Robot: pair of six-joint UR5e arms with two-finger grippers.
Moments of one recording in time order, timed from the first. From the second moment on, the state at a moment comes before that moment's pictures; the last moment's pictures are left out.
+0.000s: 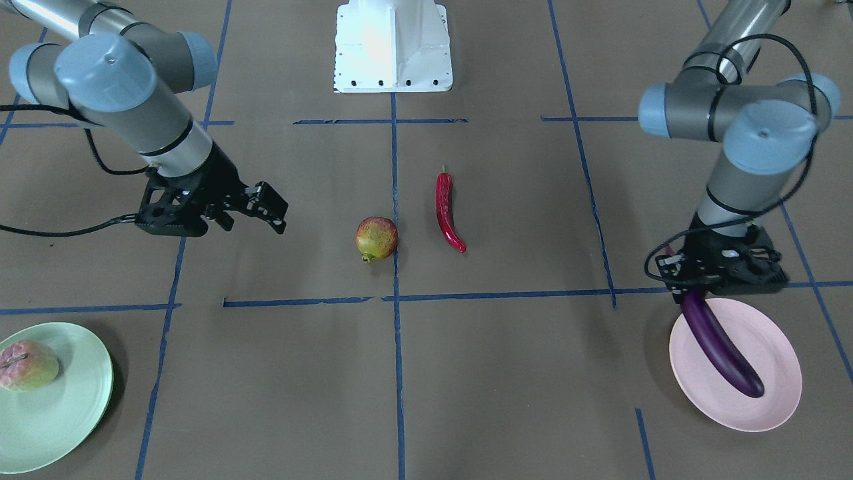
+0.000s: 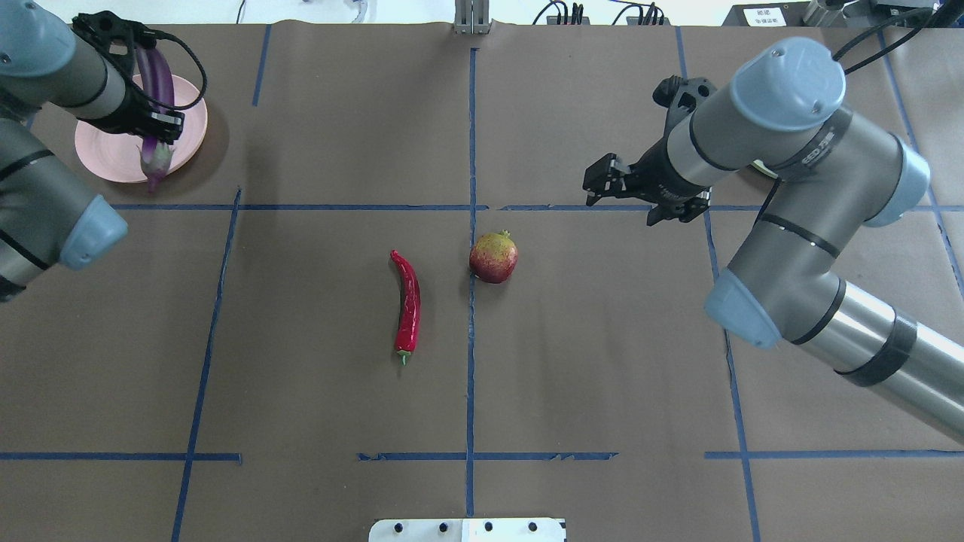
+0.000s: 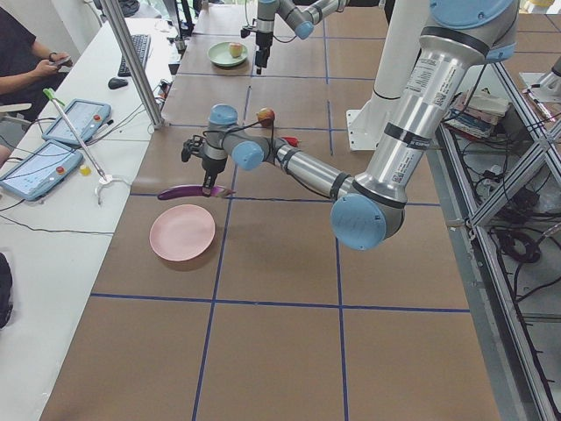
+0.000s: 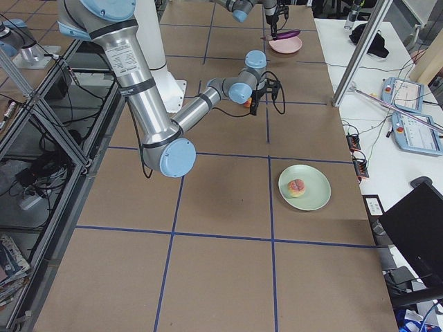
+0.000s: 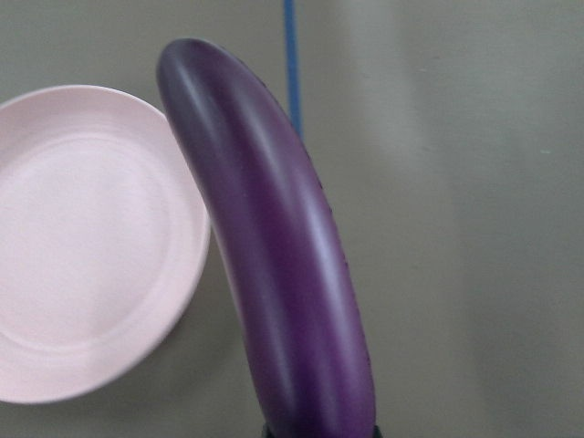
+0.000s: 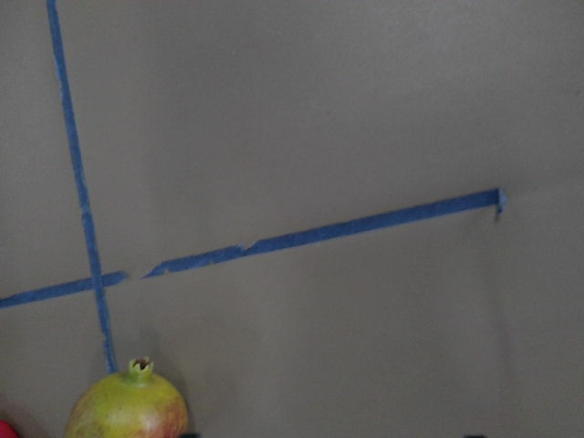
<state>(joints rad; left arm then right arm) -1.03 -1.99 -1.48 -1.84 -1.91 -0.69 0.75 -1.11 1.77 -1.31 2.07 1.36</state>
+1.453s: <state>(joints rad) -1.19 -2.15 -1.06 -2.05 -2.13 -0.57 0.54 -1.02 1.76 -1.32 1.82 1.54</state>
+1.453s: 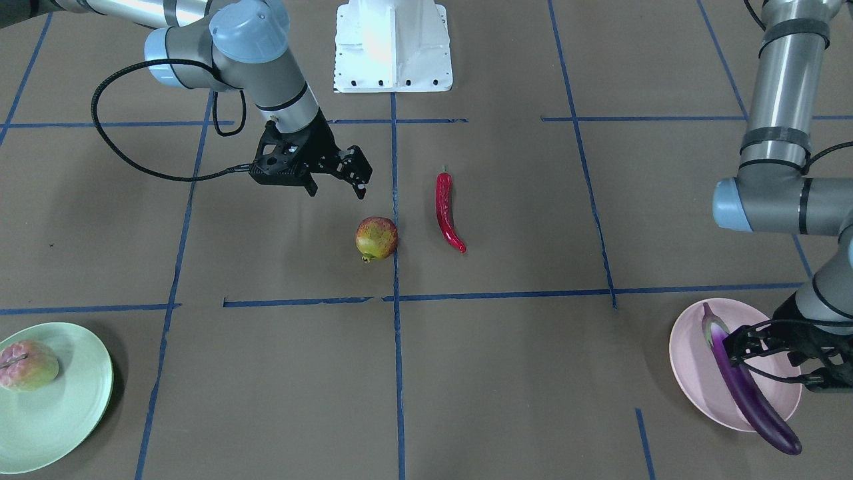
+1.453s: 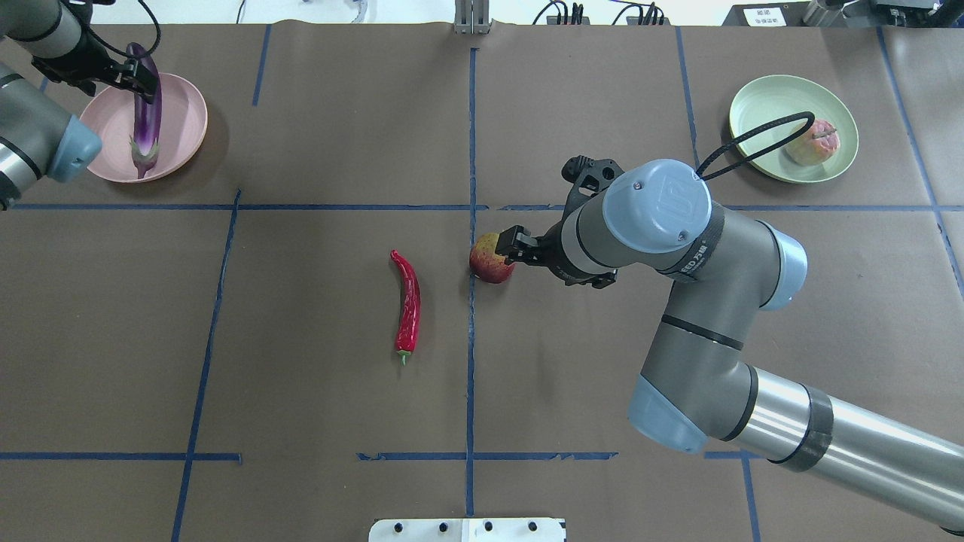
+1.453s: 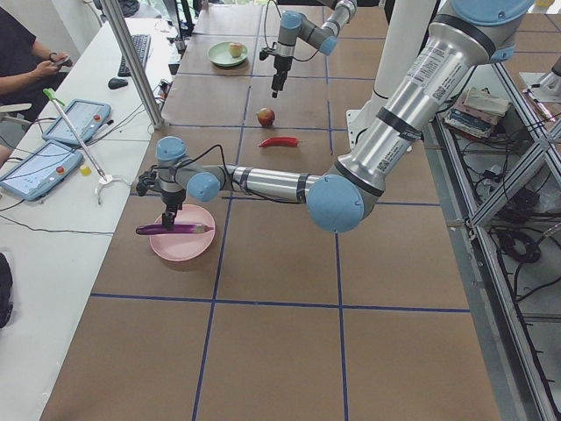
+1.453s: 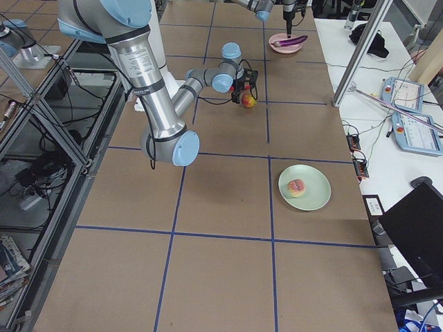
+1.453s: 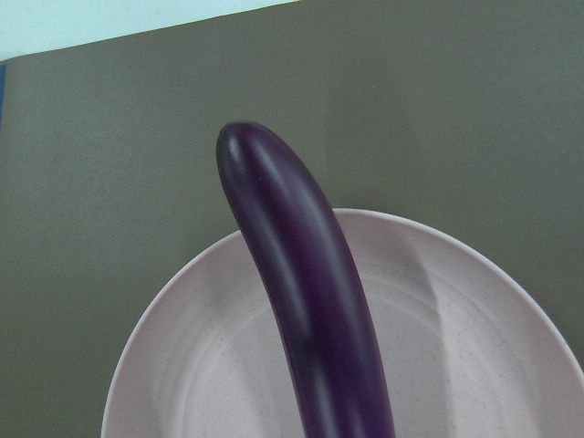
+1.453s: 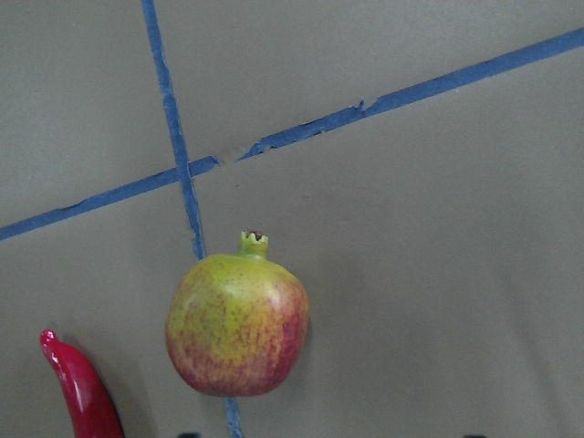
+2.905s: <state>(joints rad) -1.26 -1.99 -1.35 -2.04 -2.35 -0.70 0.51 -0.73 1.44 -1.56 1.73 1.61</state>
